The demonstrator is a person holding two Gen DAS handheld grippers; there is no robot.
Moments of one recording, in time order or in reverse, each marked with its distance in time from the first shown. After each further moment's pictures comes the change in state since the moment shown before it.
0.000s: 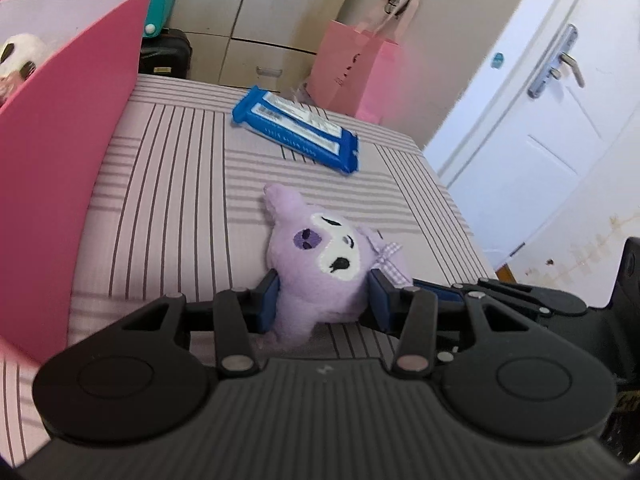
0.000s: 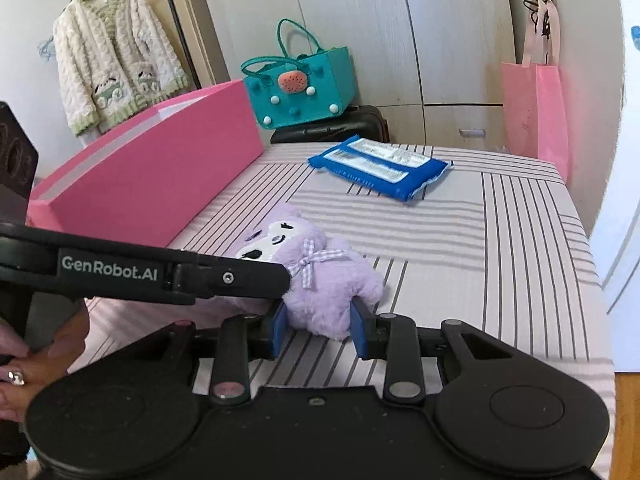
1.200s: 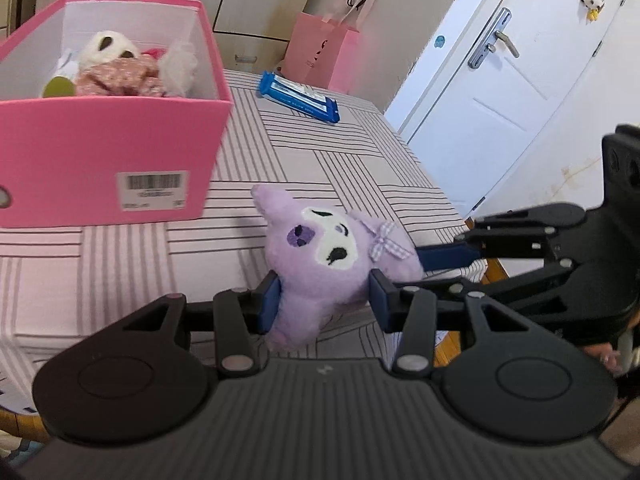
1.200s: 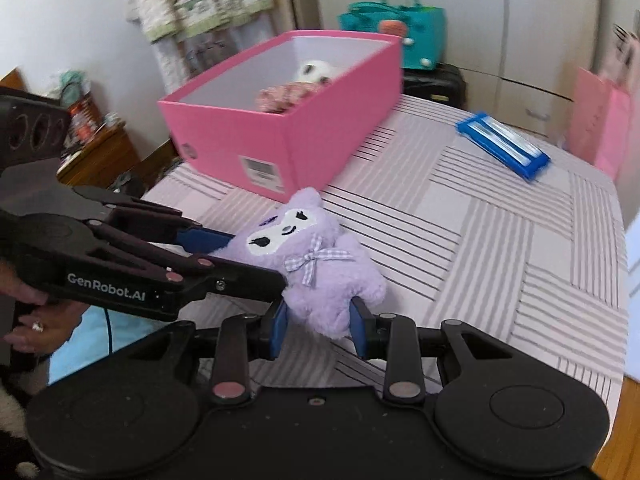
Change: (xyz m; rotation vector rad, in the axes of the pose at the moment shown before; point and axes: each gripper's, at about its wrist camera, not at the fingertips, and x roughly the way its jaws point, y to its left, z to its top) left arm -0.156 0.050 -0.053 0.075 0.062 -0.100; right arm -0.075 0.145 -0.002 -0.182 0.240 0.087
